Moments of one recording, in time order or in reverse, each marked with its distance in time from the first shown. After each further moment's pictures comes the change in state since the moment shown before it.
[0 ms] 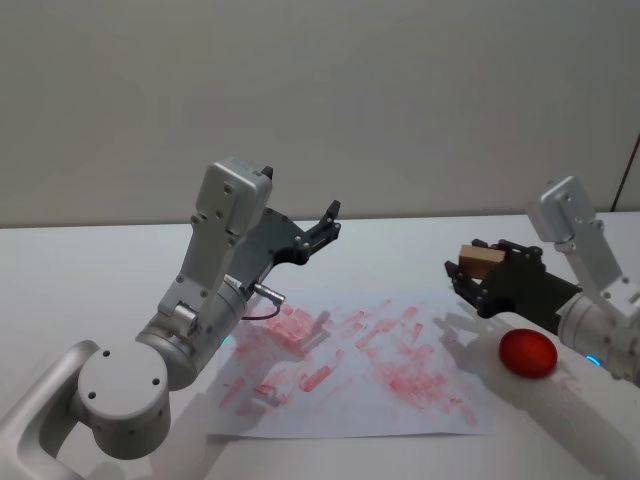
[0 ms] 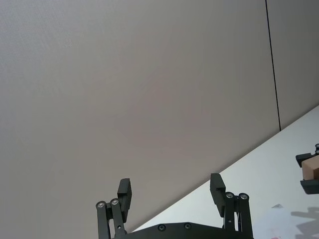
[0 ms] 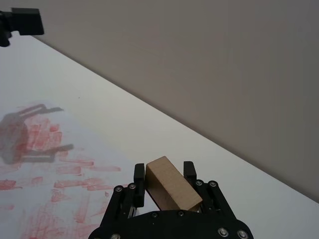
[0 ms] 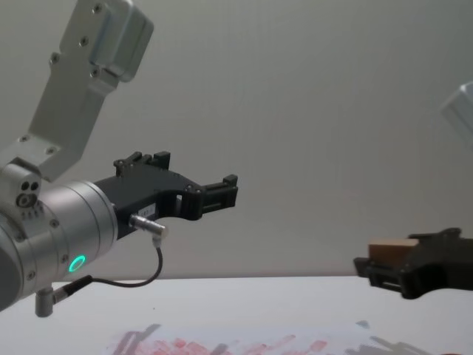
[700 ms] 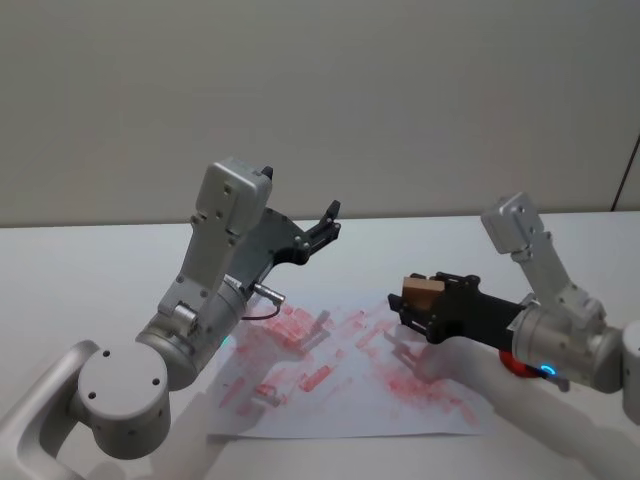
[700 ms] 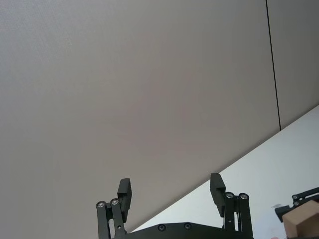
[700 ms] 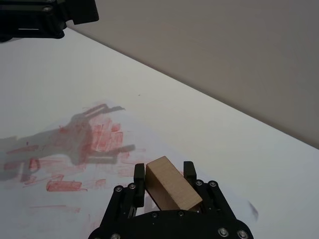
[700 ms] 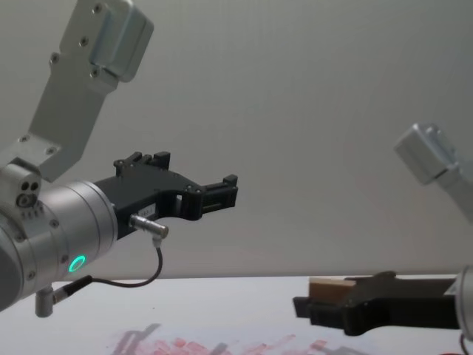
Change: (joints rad) left arm 0.000 0.000 0.000 0.000 0.000 0.000 0.000; right arm 0.094 -0.069 -0.040 0.197 0.097 -0.019 0.200
